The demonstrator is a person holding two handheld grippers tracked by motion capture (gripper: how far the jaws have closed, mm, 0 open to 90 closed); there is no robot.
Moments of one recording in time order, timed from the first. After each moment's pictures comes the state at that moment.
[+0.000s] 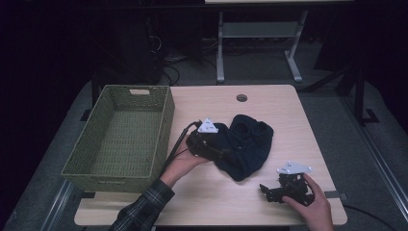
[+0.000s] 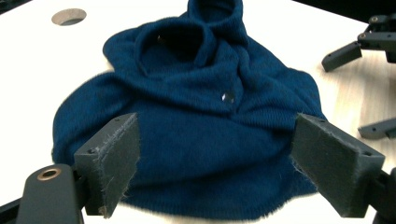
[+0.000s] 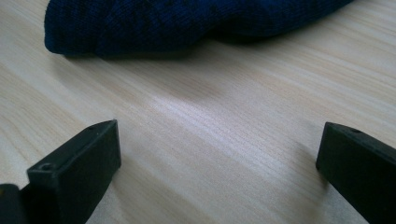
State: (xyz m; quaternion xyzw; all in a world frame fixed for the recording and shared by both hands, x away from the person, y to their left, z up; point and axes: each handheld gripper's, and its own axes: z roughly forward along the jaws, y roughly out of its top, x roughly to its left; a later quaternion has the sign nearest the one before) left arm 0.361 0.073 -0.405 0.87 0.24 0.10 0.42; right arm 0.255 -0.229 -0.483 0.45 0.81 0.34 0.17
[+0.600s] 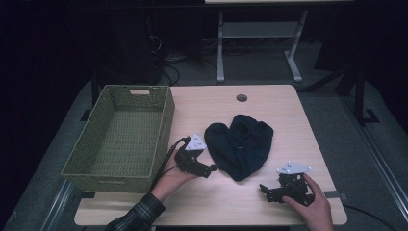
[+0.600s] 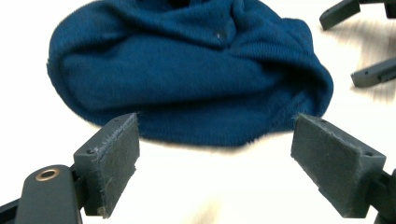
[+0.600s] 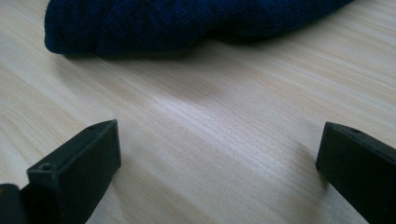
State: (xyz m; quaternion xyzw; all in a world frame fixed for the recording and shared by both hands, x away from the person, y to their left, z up) left arm 0.324 0.104 -0.429 0.87 0.25 0.10 0.41; right arm 0.255 -0.229 -0.483 0.45 0.81 0.34 0.17
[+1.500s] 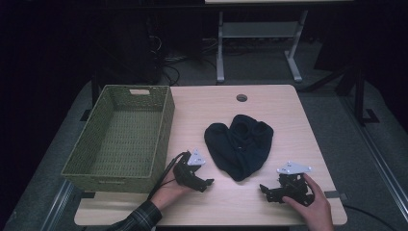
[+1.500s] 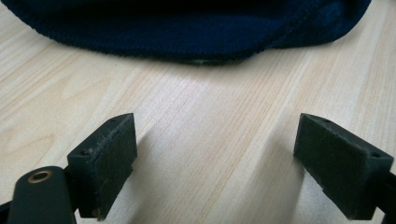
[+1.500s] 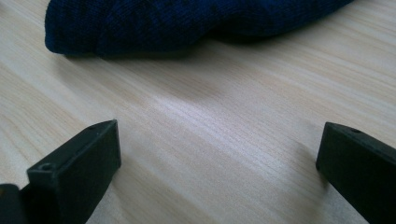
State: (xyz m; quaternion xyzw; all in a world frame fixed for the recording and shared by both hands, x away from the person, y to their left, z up) left arm 0.309 0.110 -0.475 0.89 0.25 0.10 0.36; right arm 0.254 -0.229 -0.483 0.45 0.81 0.34 0.17
